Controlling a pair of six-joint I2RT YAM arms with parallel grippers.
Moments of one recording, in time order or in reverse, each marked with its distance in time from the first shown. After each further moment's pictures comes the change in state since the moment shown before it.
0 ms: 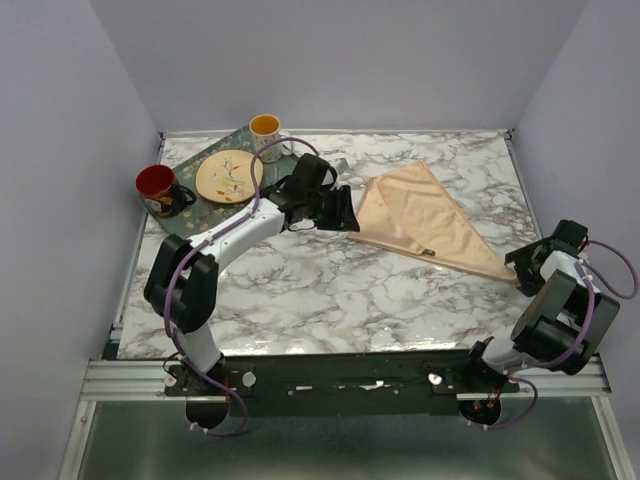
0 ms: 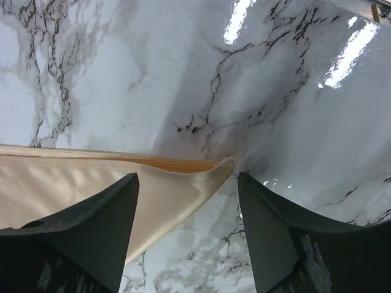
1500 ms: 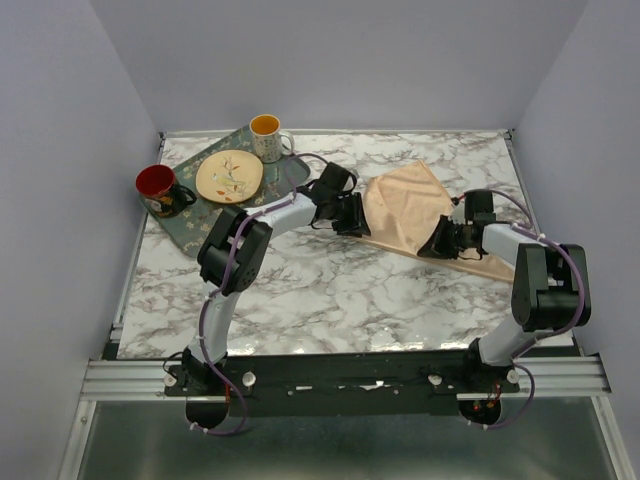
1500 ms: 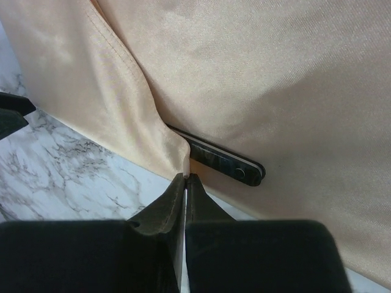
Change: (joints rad) left arm -0.003 0.418 0.203 0.097 0.010 -0.157; right arm 0.597 0.206 0.104 0.101 -0.484 -0.230
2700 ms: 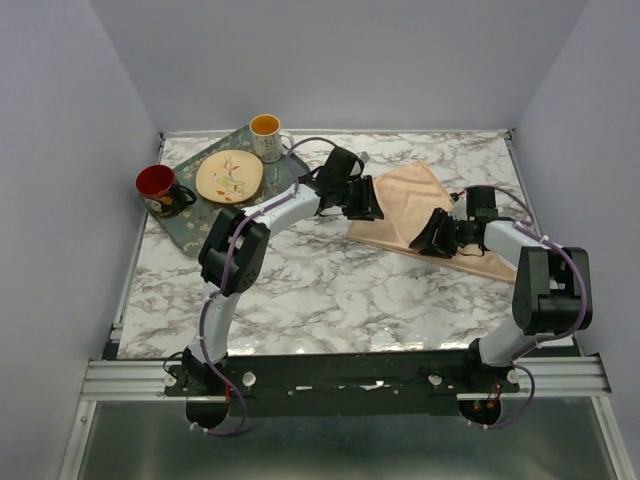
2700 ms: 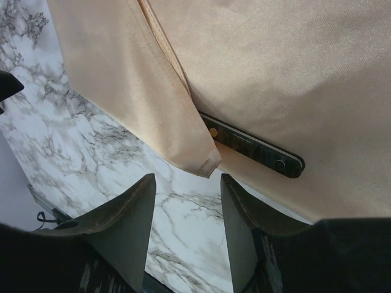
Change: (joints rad) left arm -0.012 -0.008 0.135 0.001 0.021 -0.012; right arm 0.000 -0.026 0.034 -0.045 -0.095 0.029
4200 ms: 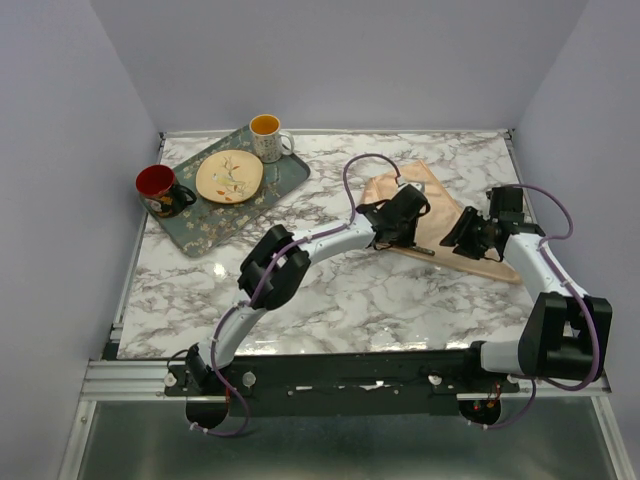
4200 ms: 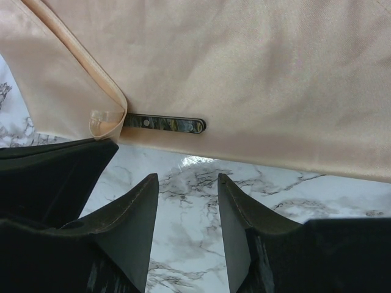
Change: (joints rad) left arm -0.320 0.167 0.223 -0.127 -0.494 0.093; right arm -0.084 -0.265 -0.013 -0.180 0.309 0.021
